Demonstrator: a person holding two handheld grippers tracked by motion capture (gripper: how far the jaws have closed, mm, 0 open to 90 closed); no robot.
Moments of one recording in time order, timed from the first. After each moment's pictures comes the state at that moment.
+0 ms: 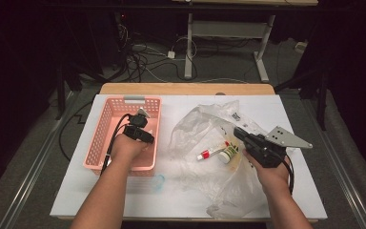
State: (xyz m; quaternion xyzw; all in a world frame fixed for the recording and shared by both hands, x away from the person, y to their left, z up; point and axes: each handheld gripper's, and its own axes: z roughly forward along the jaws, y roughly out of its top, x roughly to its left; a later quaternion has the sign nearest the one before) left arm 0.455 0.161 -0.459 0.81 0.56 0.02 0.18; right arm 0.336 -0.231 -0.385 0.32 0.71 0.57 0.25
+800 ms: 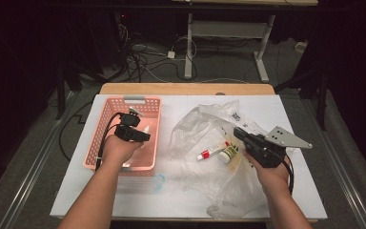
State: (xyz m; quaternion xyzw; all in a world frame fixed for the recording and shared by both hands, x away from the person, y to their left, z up) left arm 0.426 0.180 -0.426 0.80 0.54 0.05 0.24; right arm 0.335 -0.231 -0.385 0.32 0.71 0.57 0.25
